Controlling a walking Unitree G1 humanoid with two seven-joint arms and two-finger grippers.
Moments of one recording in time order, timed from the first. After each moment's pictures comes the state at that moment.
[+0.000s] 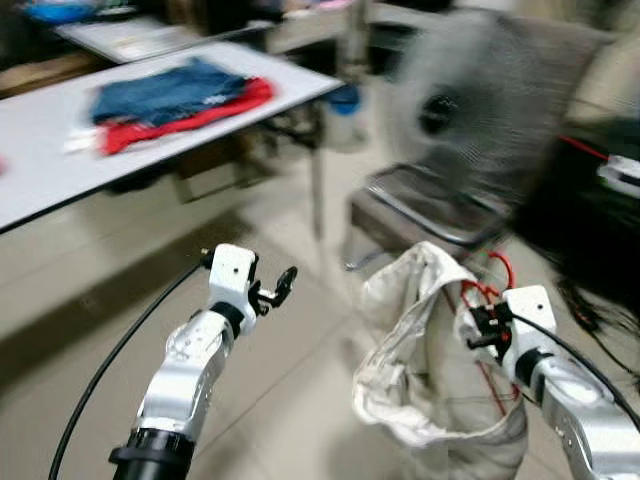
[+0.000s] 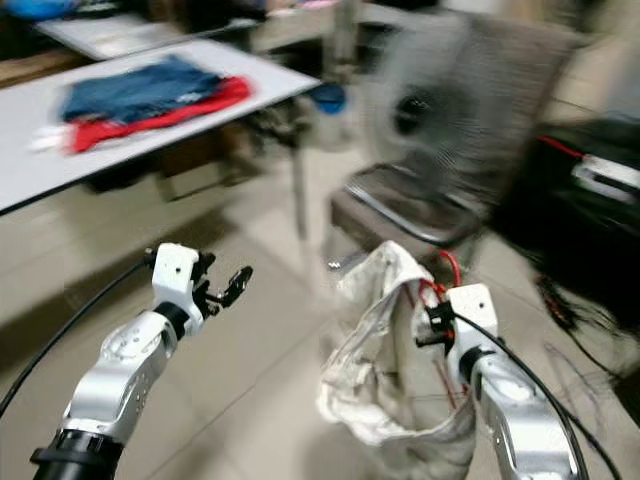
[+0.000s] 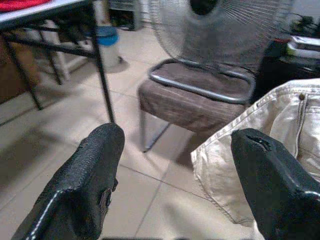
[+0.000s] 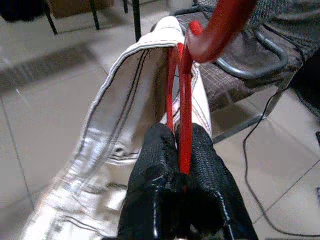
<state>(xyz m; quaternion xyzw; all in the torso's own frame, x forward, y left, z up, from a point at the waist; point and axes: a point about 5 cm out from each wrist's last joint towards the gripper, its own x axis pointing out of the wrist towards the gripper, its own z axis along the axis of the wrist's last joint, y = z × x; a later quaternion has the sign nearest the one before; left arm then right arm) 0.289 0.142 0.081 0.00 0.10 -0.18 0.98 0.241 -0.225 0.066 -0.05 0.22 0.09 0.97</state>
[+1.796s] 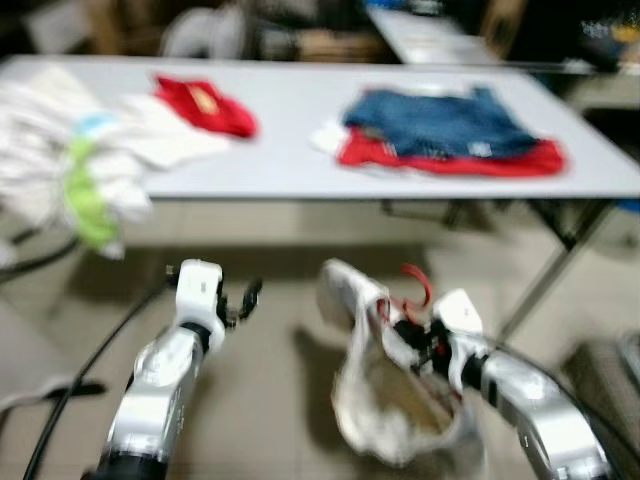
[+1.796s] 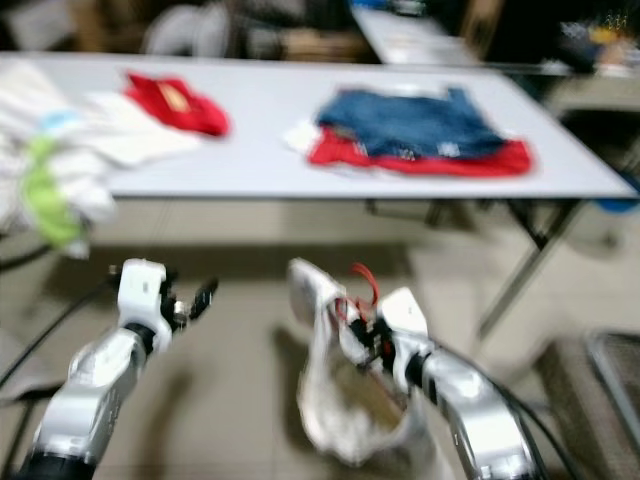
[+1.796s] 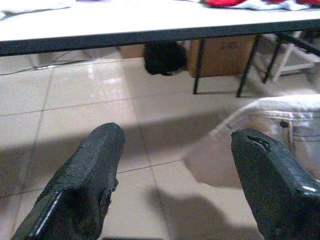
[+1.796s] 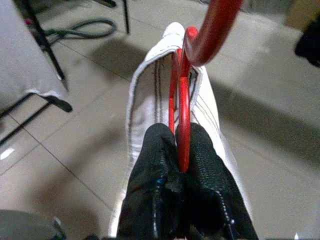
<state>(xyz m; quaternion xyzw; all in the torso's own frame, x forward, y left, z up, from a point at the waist) 0.274 0.171 0.065 0.02 0.12 -0.14 0.98 0.244 -0.165 0.056 -0.05 0.21 0.32 0.92</state>
